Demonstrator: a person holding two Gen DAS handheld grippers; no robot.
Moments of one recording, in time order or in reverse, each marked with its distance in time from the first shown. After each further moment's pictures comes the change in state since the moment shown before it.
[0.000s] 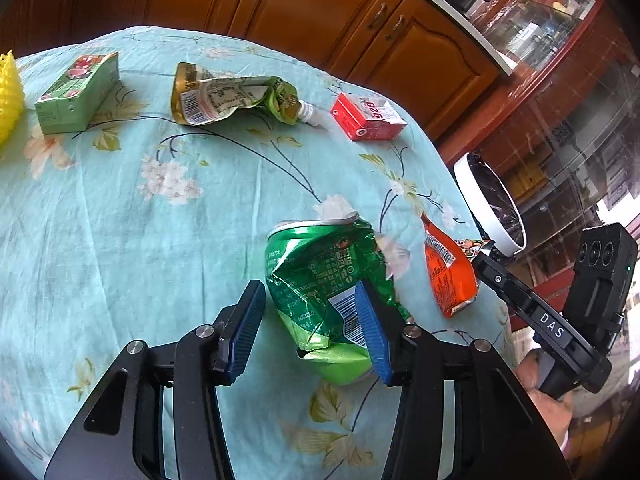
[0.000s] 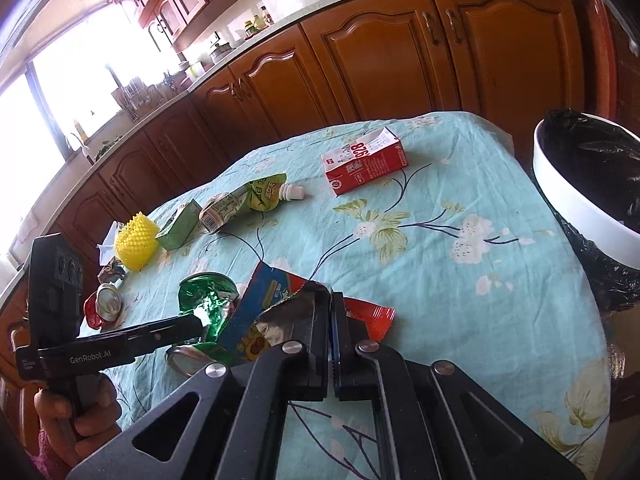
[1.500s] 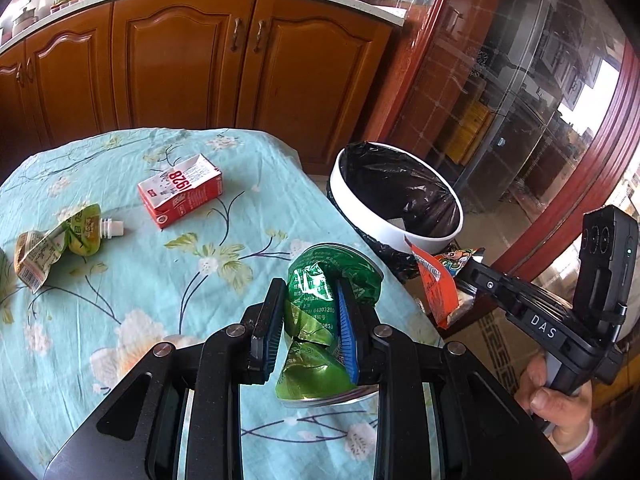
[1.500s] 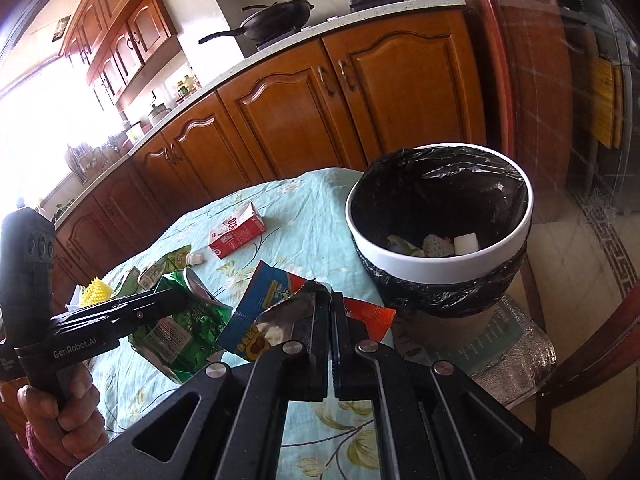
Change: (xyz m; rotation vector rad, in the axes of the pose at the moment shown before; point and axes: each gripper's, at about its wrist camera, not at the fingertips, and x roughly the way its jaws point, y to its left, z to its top) left arm 0.031 -0.178 0.032 0.378 -0.051 -0.046; right arm -0.106 -0.102 0.007 0.135 -0.163 -0.198
